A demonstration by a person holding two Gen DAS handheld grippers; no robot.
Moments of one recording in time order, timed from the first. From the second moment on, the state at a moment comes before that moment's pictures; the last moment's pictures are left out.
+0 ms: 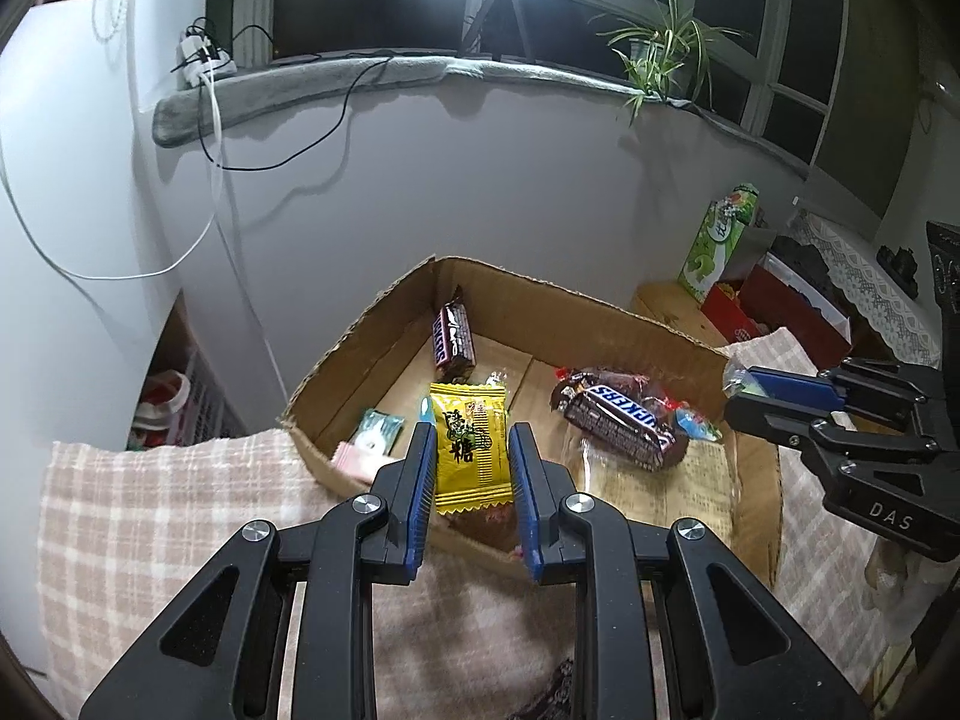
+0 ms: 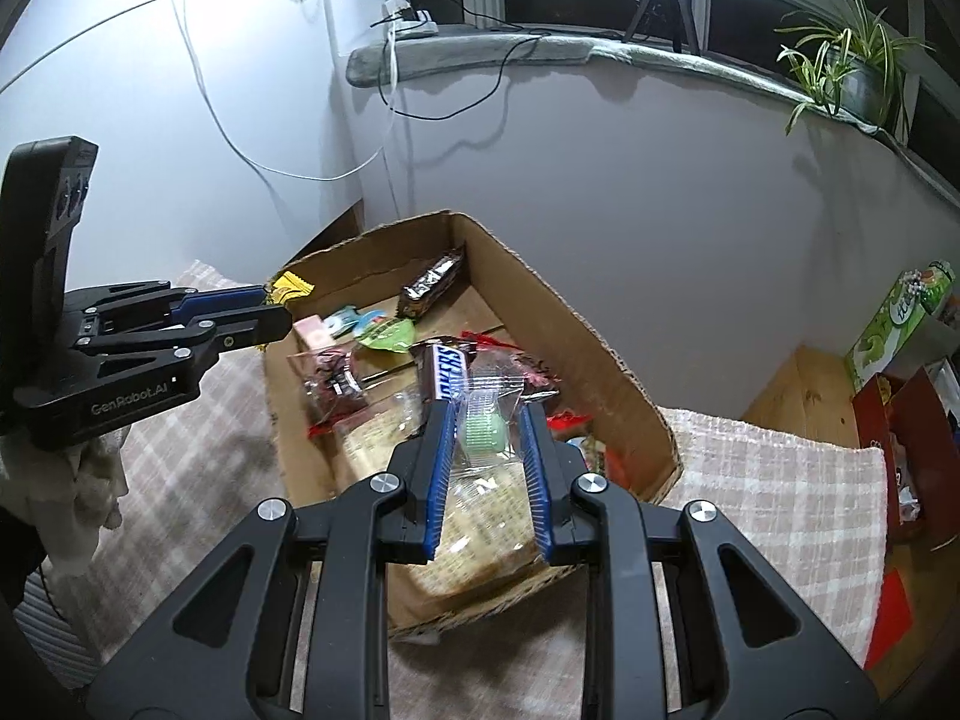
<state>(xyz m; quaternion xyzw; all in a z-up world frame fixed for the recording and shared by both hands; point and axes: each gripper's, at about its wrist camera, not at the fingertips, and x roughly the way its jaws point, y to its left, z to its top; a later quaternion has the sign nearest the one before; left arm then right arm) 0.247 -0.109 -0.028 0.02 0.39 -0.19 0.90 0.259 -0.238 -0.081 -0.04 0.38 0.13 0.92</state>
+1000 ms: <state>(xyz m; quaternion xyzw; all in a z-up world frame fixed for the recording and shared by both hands) 0.254 -0.125 -0.037 0.03 0.40 -0.20 0.89 0.270 -0.248 -0.095 -0.03 0.39 0.11 0.91</state>
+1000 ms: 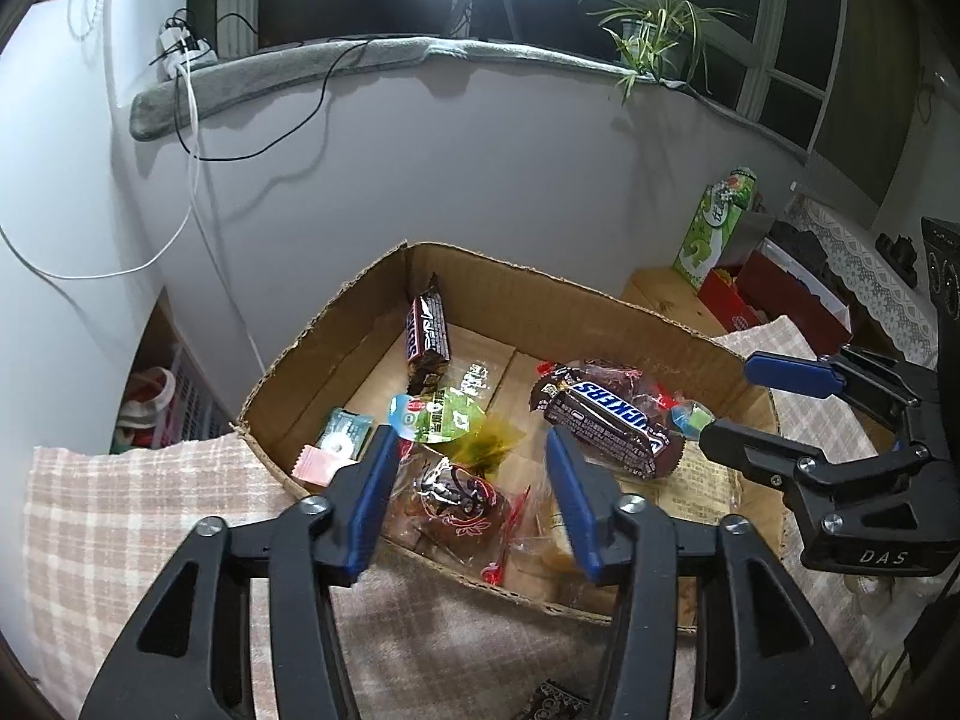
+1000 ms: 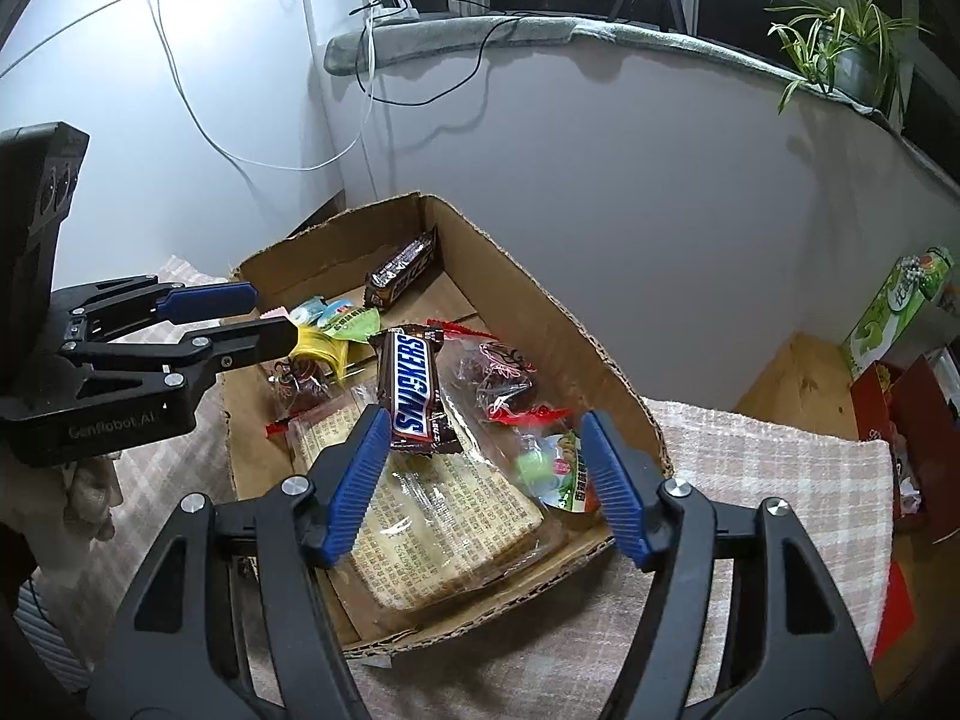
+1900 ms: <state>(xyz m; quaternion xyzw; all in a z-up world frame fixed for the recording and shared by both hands) 0.193 -0.079 -0.019 0.01 0.39 -0.19 0.90 0.183 -0.211 -0.078 -0.04 0.37 0.16 0.92</state>
